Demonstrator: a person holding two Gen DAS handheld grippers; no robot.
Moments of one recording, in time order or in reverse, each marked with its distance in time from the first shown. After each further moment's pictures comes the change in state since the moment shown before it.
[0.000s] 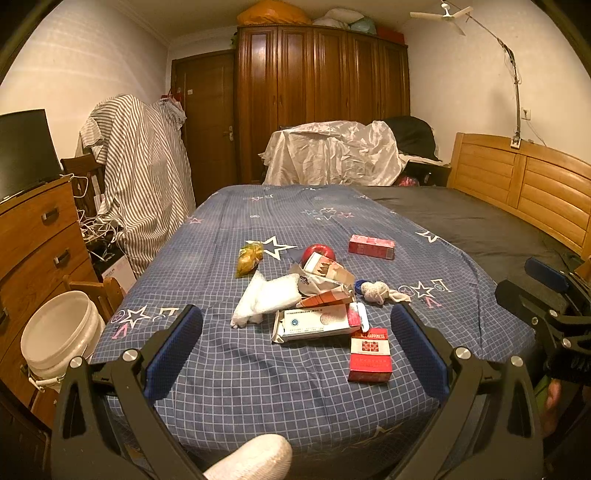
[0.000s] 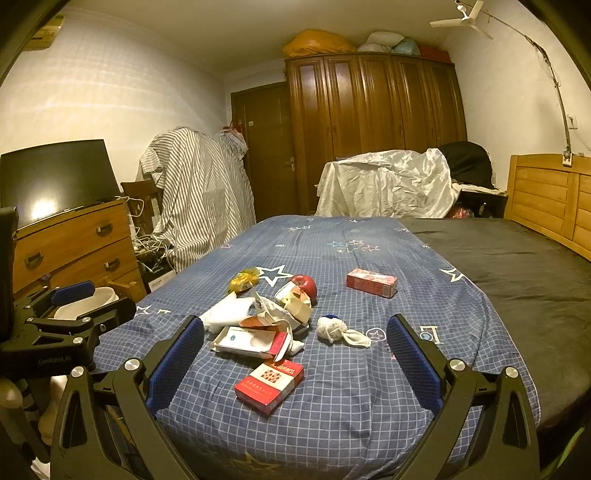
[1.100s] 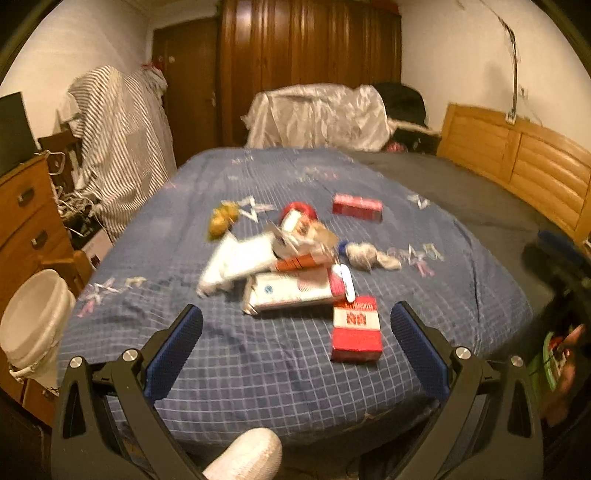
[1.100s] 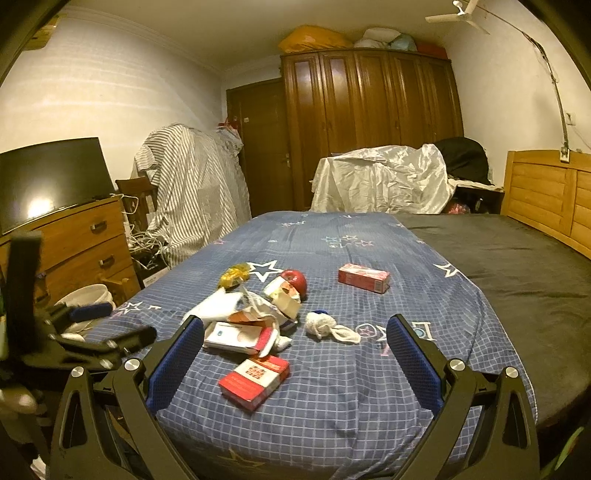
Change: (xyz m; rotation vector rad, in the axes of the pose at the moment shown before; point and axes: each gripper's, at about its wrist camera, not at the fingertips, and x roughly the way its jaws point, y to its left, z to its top) left arm 0.058 -0.024 -0.020 0.016 0.183 -0.075; right arm 0.006 -0.027 -0.004 0.011 0.022 -0.023
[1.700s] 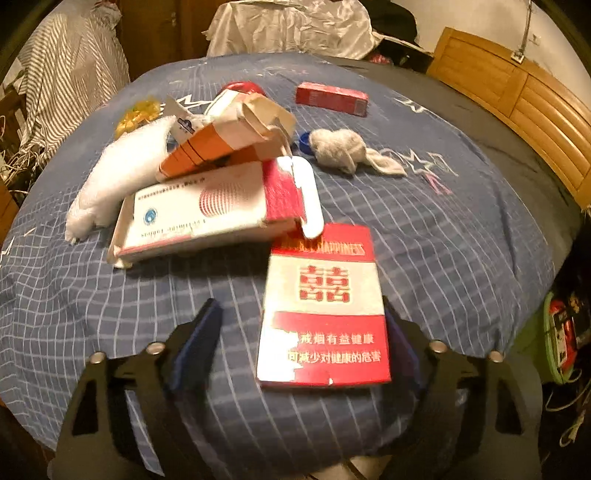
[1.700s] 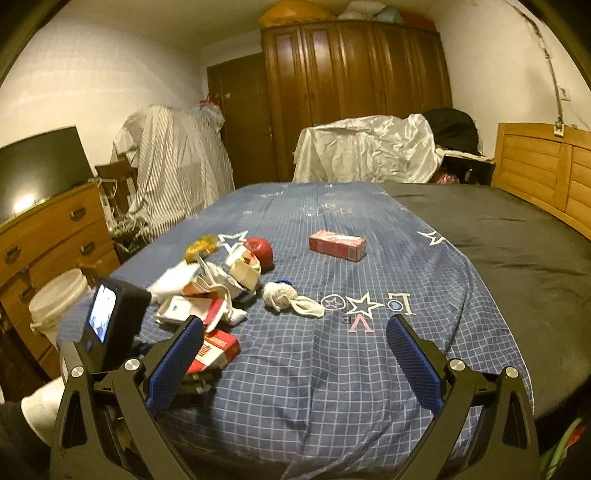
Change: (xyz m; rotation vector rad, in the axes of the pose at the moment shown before) left arm 0.153 -0.038 -0.027 0.013 0.325 -0.102; right arm 0.061 -0.055 -0.019 0.003 0.139 -0.013
